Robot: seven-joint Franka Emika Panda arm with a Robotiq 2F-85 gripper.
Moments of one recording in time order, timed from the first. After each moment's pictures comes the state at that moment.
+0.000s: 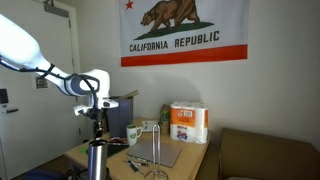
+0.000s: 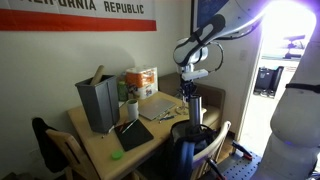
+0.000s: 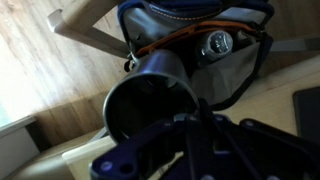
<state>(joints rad) 0.06 -0.06 -0.03 -2.30 -0.08 2.09 0.29</state>
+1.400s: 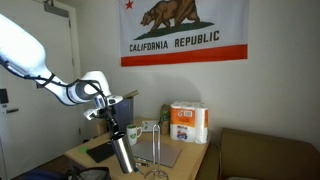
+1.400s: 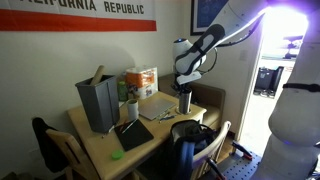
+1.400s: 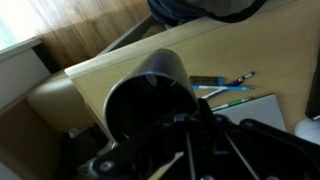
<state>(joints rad) 0.01 0.00 0.01 -2.31 -0.33 2.49 0.44</state>
